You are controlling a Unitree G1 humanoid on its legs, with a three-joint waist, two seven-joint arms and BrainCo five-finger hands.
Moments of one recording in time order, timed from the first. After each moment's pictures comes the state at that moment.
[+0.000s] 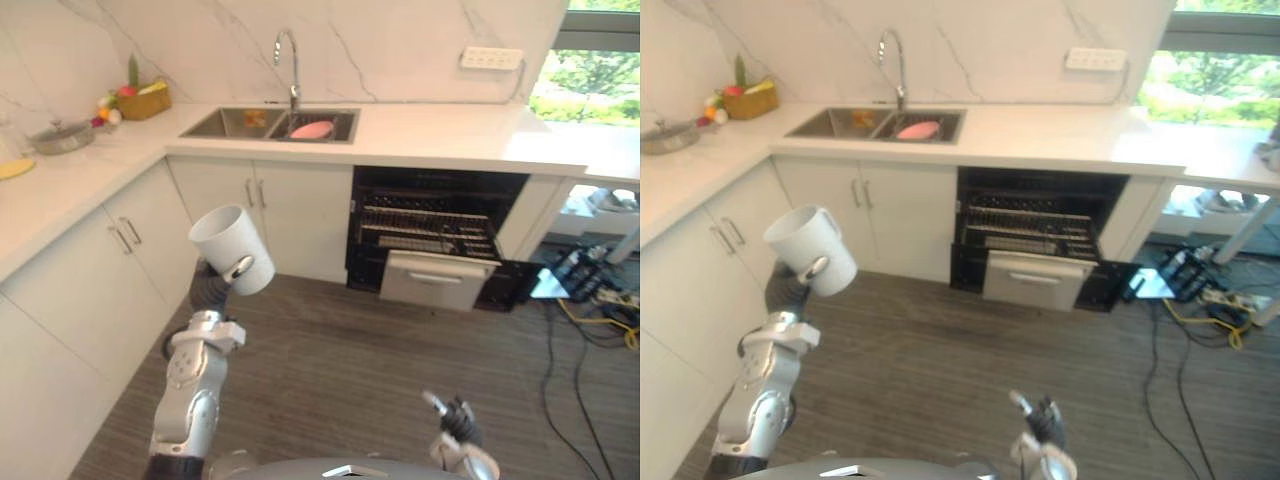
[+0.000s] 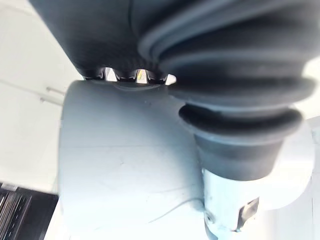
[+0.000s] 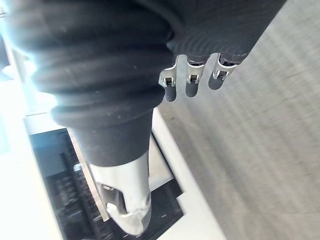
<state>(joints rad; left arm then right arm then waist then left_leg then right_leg) 0.14 0.04 -0.01 -0.19 -0.41 -0.09 0.08 0.18 -0.13 -0.20 0.51 0.52 -0.13 -0.13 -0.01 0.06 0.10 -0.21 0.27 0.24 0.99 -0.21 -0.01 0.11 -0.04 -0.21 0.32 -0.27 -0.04</state>
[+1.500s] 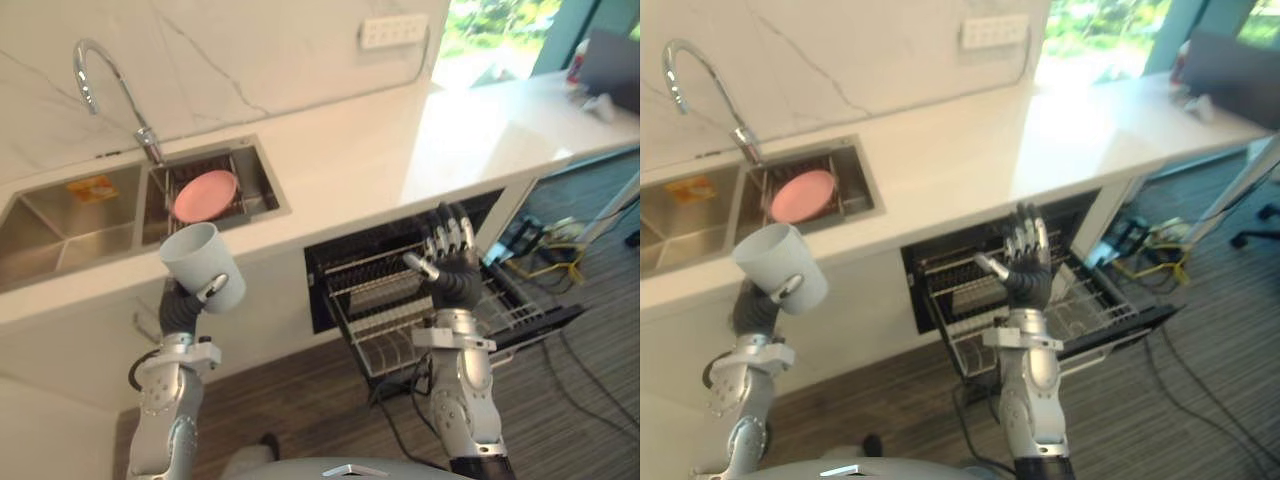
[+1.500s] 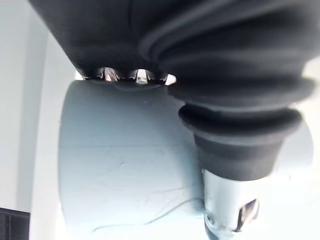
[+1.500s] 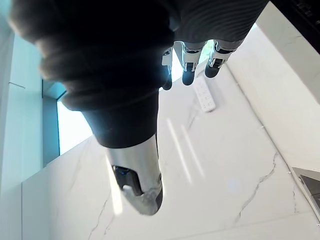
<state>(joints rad) 0.24 0.06 -0.01 -0.25 -0.35 -0.07 0.10 0.14 -0.09 0.05 -0.24 0.51 -0.33 0.01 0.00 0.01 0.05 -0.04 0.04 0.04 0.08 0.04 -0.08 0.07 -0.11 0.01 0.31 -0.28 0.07</state>
